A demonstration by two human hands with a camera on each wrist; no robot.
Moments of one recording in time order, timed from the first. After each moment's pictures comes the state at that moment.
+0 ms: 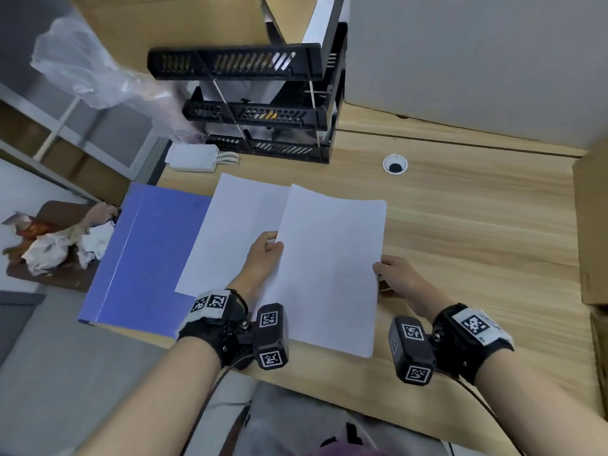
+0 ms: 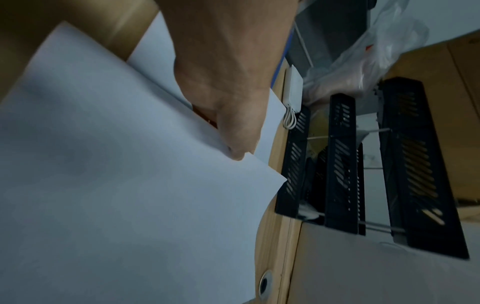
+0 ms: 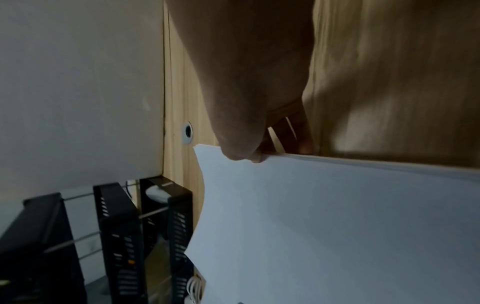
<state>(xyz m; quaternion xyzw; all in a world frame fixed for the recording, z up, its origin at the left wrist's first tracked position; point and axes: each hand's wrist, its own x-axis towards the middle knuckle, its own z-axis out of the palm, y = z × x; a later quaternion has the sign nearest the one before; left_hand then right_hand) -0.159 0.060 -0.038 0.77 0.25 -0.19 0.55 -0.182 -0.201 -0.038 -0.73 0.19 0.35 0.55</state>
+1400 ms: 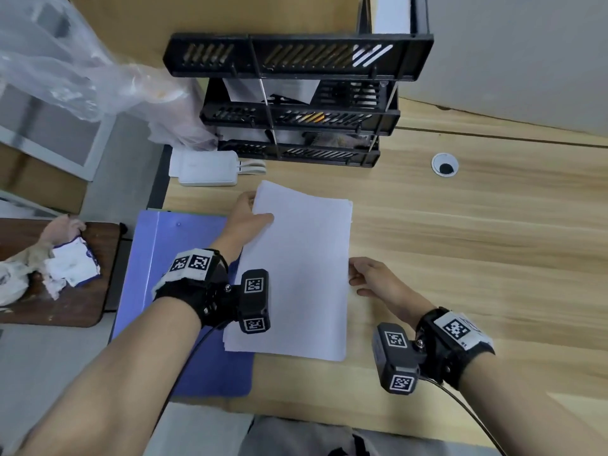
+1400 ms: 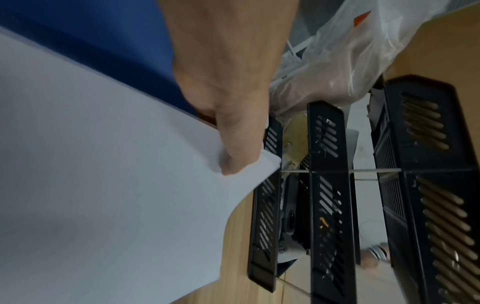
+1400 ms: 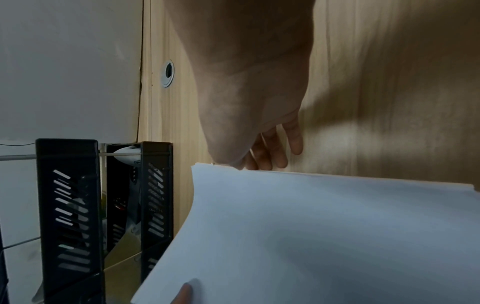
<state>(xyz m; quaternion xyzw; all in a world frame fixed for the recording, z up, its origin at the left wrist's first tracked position) -0.004 0.205 -0.054 0.80 0.20 -0.26 0.50 -0.123 -0.042 -0.079 -0.69 0.28 0.35 0.57</state>
